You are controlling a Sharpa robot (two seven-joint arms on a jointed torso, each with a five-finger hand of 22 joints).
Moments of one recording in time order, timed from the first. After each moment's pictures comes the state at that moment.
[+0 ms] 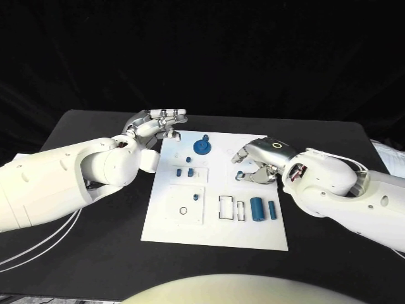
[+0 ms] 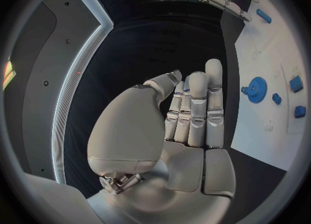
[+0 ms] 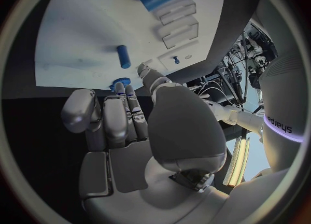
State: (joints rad) left arm 1.16 -0.84 -0.02 1.53 0.09 -0.30 0.35; left_hand 1.38 -0.15 0.49 -0.01 0.15 1.03 0.18 0.11 0.07 1.13 0.11 0.19 0.09 1.24 0.01 0.98 0.59 0.17 1.22 0.11 0.64 0.80; right arm 0.97 -0.89 0.12 1.71 -1.81 -0.20 -0.22; right_hand 1.35 -0.15 0.30 0.06 0.09 1.00 0.12 0.06 0.07 0.96 0.10 0.11 0.07 1.47 0.01 1.25 1.10 0.09 1.35 0.11 1.23 0.99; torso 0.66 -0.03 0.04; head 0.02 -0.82
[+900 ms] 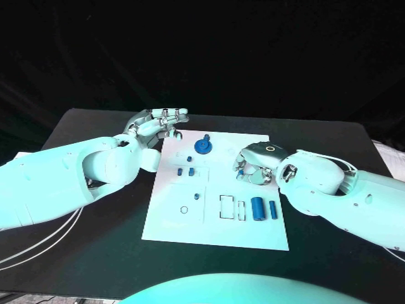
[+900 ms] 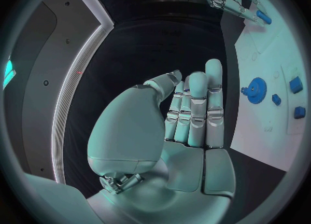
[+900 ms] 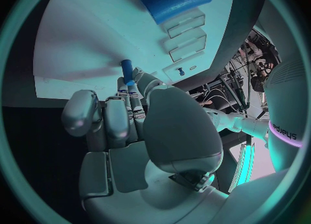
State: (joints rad) left arm 1.16 -0.84 -0.02 1.53 0.09 -0.30 0.34; left_hand 1.38 -0.15 0.49 -0.01 0.15 1.03 0.18 0.11 0.07 1.13 0.11 0.19 0.09 1.24 0.01 0.98 0.59 0.17 1.22 0.11 0.64 0.80; right arm 0.97 -0.82 0.12 1.64 -1.84 -0.13 -0.23; right_hand 1.42 -0.08 0.34 0.06 0.08 1.09 0.12 0.08 0.08 1.11 0.07 0.18 0.07 1.47 -0.01 1.26 1.11 0.09 1.38 0.09 1.24 1.01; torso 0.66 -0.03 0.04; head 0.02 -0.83
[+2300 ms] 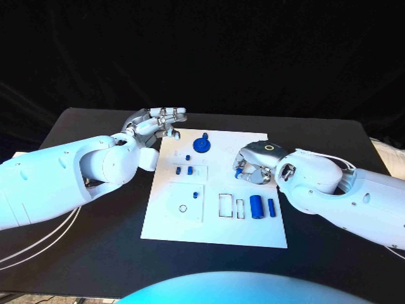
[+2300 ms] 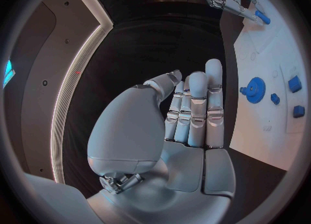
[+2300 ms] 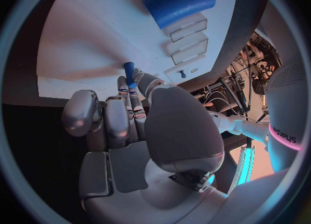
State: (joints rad) left arm 1.16 -0.84 -0.02 1.52 0.09 -0.30 0.33; left_hand 1.38 -0.15 0.49 -0.01 0.15 1.03 0.18 0.11 0.07 1.13 0.11 0.19 0.09 1.24 0.01 0.98 0.59 0.17 1.22 0.11 0.64 0.80; right arm 0.96 -0.82 0.12 1.64 -1.86 -0.13 -0.24; right_hand 1.40 -0.10 0.40 0.06 0.07 1.09 0.12 0.07 0.08 1.15 0.07 0.13 0.07 1.47 -0.01 1.25 1.09 0.09 1.38 0.09 1.24 1.00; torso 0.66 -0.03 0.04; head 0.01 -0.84
